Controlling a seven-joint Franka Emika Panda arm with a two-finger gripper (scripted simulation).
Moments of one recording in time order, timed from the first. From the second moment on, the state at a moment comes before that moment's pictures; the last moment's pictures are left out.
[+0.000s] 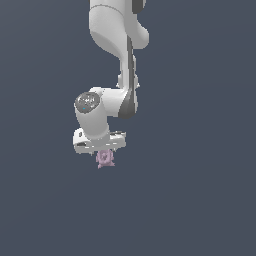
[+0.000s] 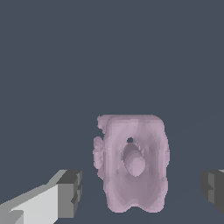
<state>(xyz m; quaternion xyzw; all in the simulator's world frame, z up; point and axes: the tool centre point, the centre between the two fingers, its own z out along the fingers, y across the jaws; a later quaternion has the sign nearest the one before) 0.025 -0.110 0.090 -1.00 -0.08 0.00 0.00</state>
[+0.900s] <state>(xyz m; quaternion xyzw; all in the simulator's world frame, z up) 0.030 -0.109 0.051 -1.00 -0.09 -0.01 0.00</state>
